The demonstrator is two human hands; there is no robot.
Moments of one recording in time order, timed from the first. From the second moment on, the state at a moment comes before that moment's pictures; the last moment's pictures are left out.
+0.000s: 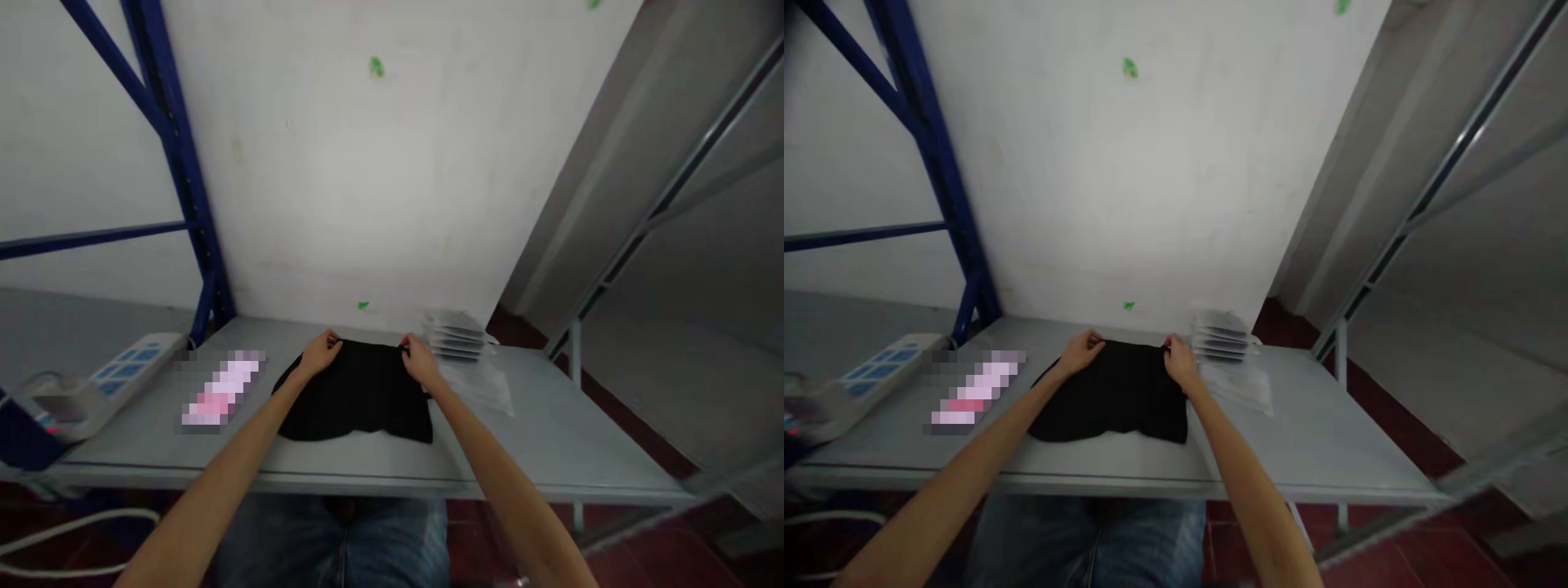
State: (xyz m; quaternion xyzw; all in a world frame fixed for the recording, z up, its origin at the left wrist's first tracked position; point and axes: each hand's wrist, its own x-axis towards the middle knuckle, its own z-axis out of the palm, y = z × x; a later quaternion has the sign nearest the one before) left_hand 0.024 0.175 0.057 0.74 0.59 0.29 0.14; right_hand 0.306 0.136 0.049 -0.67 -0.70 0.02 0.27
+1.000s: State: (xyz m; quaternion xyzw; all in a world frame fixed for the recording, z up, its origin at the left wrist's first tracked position) left_hand -0.047 0.126 0.058 0.74 0.61 0.26 0.10; right_hand 0.321 -0.051 0.019 -0.58 -0.73 0.04 0.35
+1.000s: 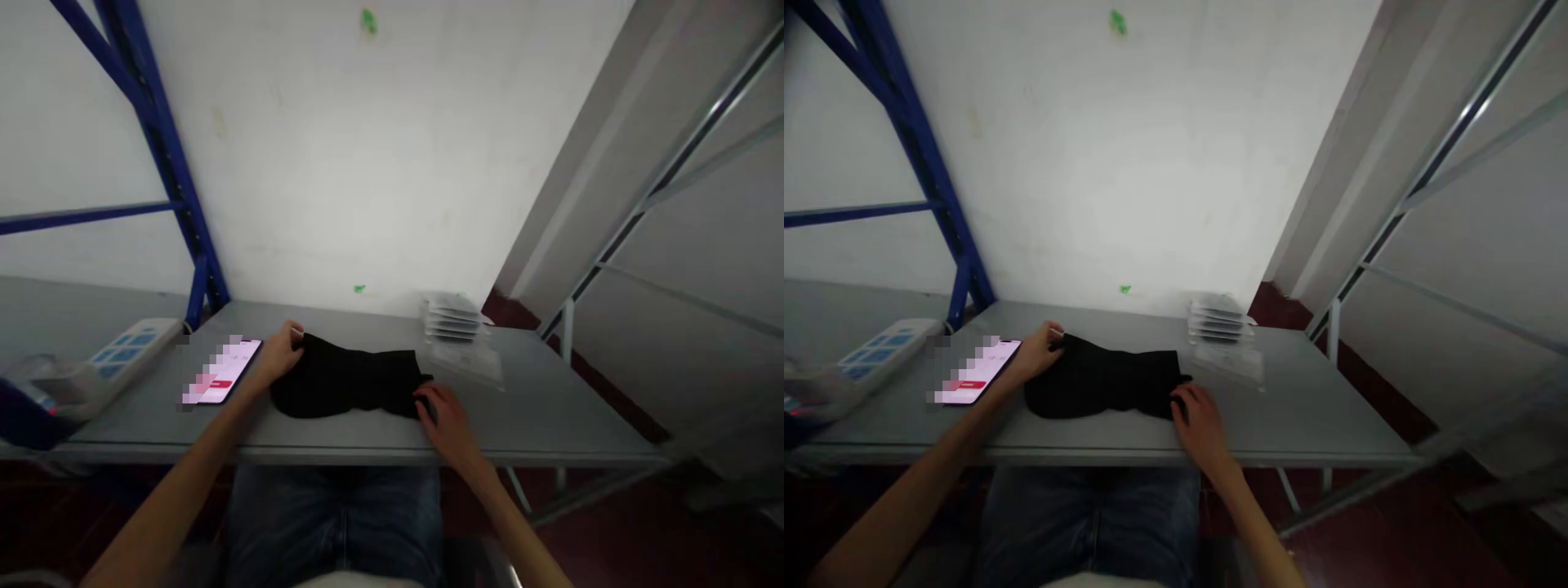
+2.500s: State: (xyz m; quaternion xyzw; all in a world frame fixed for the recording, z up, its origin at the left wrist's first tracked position) left_hand -0.093 0.080 0.075 0.77 0.56 0.22 0.23; right_hand 0.347 0.015 0.023 -0.68 -0.64 -0.02 0.36
